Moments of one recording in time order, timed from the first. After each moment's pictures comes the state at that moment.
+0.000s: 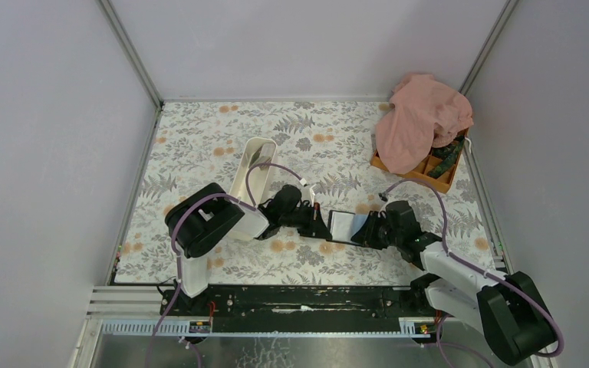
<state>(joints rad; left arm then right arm) -0.79 1.90 0.70 0.63 0.57 -0.78 0.43 1.00 0.22 -0.03 -0.28 0.68</state>
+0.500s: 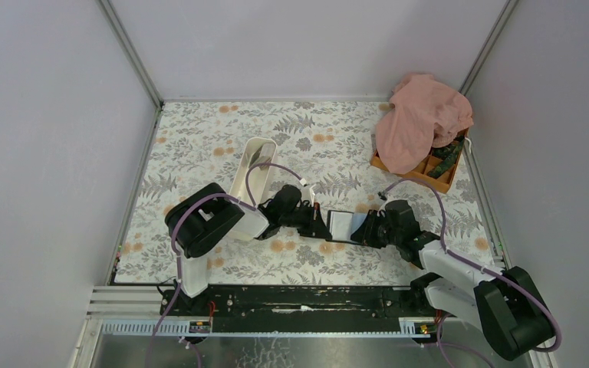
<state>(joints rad) -0.79 1.90 0.70 0.63 0.57 -0.78 0.43 1.04 0.22 0.03 -0.29 0.69</state>
